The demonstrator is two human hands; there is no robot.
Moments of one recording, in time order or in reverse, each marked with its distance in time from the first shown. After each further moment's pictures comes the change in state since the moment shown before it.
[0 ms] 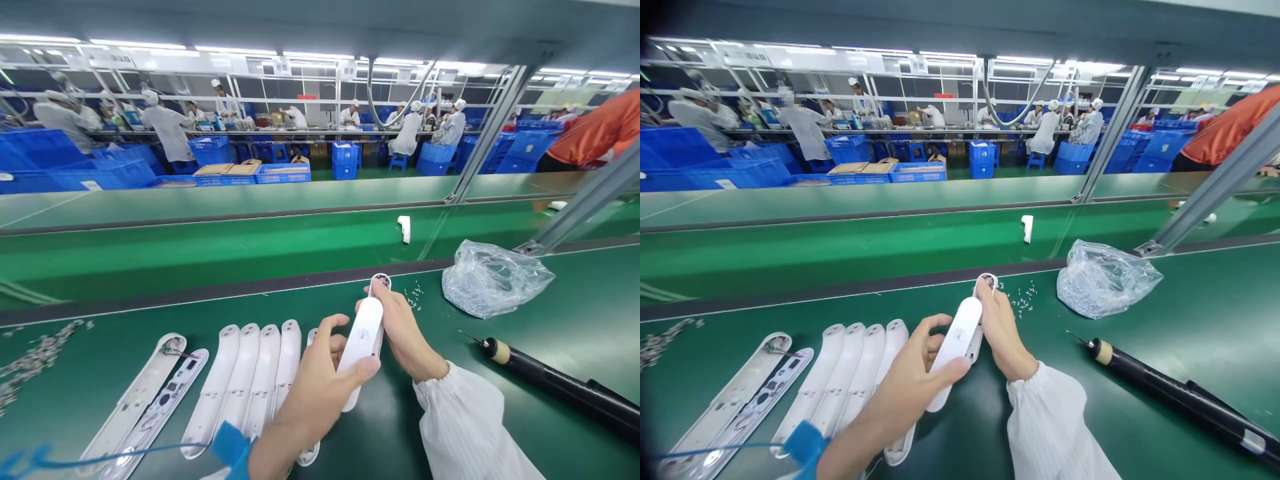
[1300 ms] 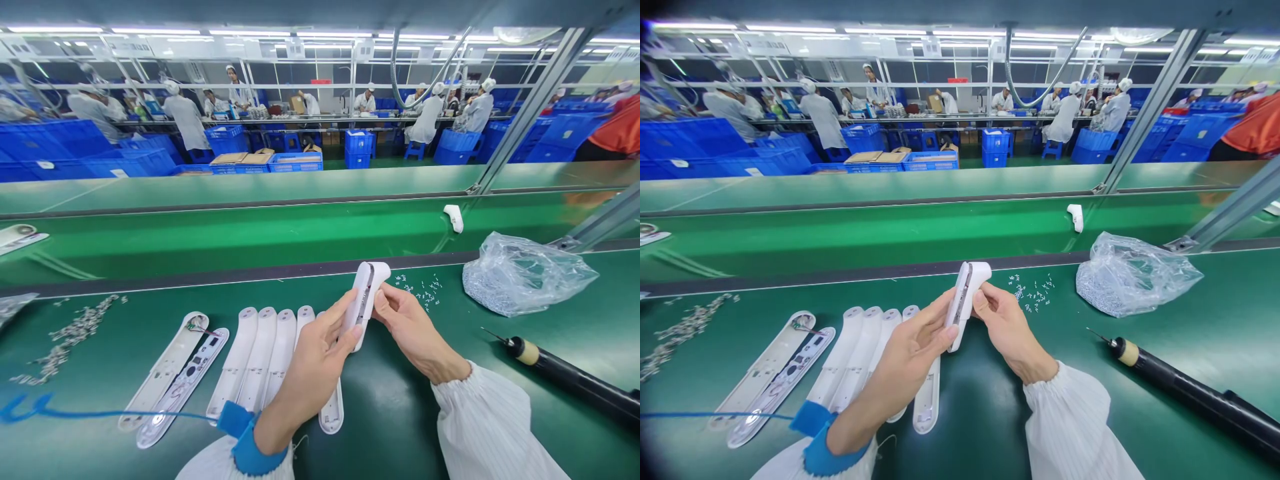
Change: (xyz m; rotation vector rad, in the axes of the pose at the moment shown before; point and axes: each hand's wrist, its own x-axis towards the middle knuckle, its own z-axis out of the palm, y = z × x) left_hand 0.000 -0.003 -0.020 -0.305 -0.051 0.258; right_hand -0.014 0.005 0.000 0.116 -0.485 -0.146
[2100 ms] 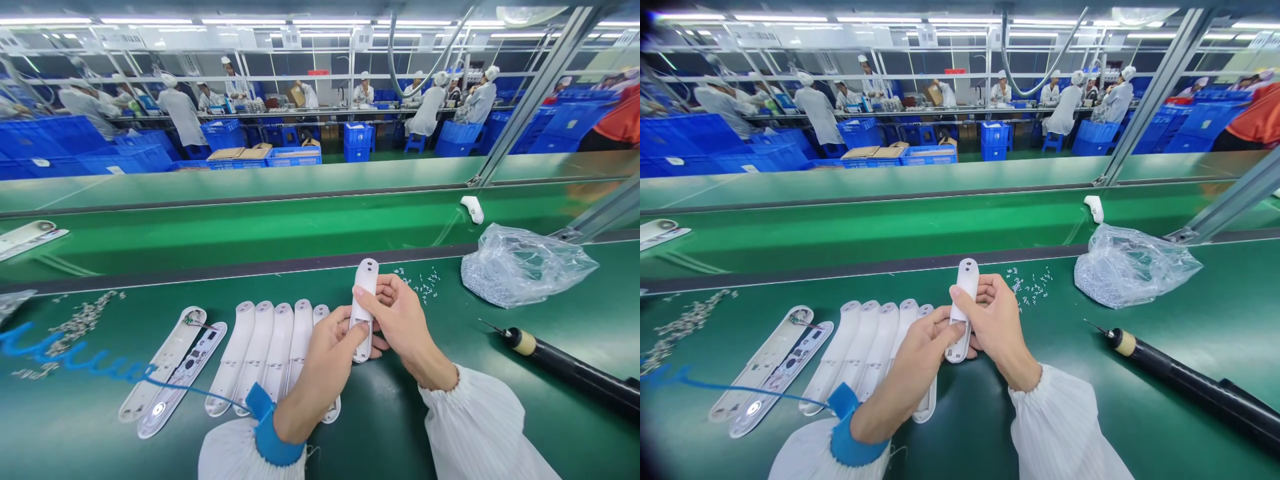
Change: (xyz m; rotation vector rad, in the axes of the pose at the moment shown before) left_hand 0.005 -0.008 0.028 -0.197 0.052 -0.218; right_hand -0.006 -0.007 0.023 -0.163 0.442 0.075
